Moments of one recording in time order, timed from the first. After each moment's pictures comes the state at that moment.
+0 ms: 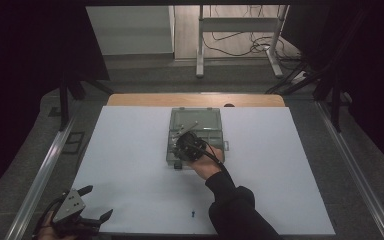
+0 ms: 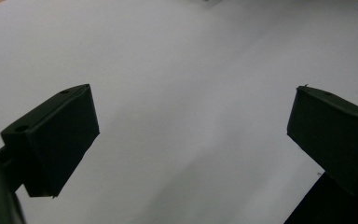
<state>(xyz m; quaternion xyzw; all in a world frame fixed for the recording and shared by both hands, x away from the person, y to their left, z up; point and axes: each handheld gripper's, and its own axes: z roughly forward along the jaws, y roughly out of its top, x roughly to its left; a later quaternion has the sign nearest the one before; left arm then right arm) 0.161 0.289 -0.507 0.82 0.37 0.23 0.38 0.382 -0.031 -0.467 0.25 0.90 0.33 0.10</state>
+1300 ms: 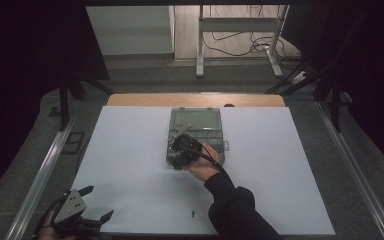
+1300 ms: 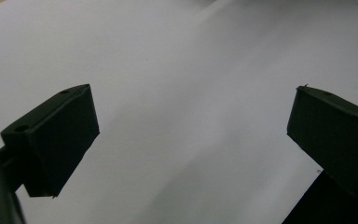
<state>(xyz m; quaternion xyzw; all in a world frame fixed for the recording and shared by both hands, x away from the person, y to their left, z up) 0.160 0.286 -0.508 0.82 0.36 0.23 0.37 0.372 -0.021 -0.470 0.23 0.92 0.30 0.12</state>
